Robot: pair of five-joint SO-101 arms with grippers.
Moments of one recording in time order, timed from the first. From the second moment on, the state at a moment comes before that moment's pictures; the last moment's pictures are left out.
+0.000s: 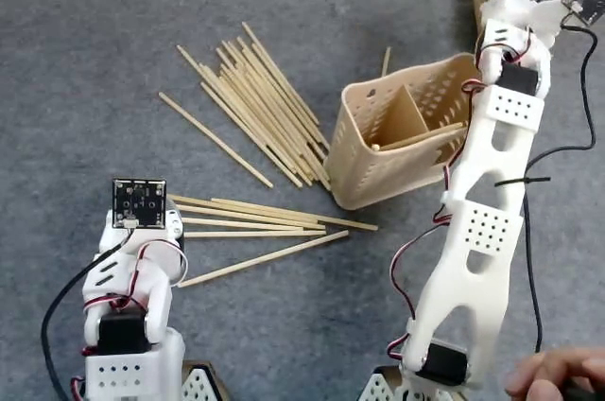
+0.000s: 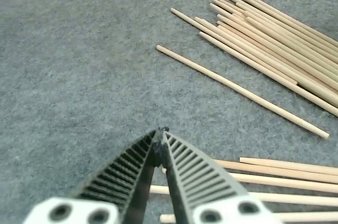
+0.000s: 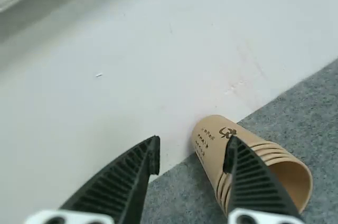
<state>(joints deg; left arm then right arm) -10.2 -104.1 94.4 45.8 -3.5 11.0 72.6 -77.4 29.7 -24.9</state>
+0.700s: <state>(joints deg) -10.2 -104.1 94.4 45.8 -3.5 10.8 74.5 -82.2 46.9 -24.2</state>
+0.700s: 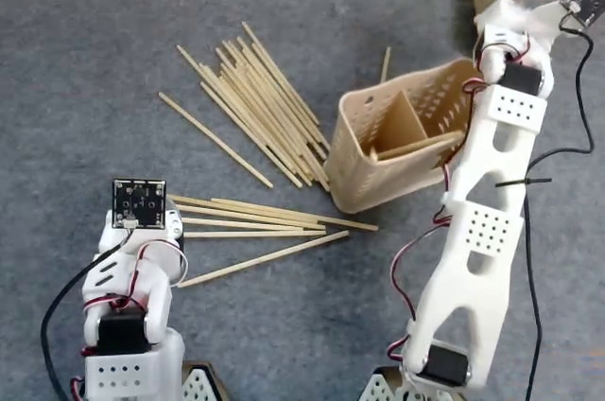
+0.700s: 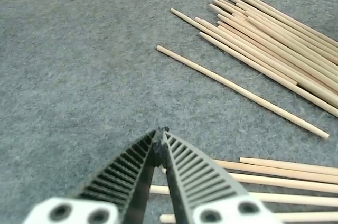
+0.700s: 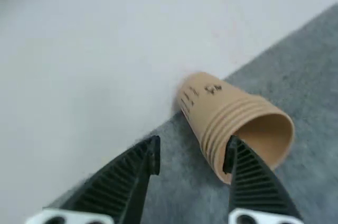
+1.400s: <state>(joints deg) -10.2 -104.1 94.4 45.8 -3.5 10.5 65.8 -95.7 63.0 -24.0</state>
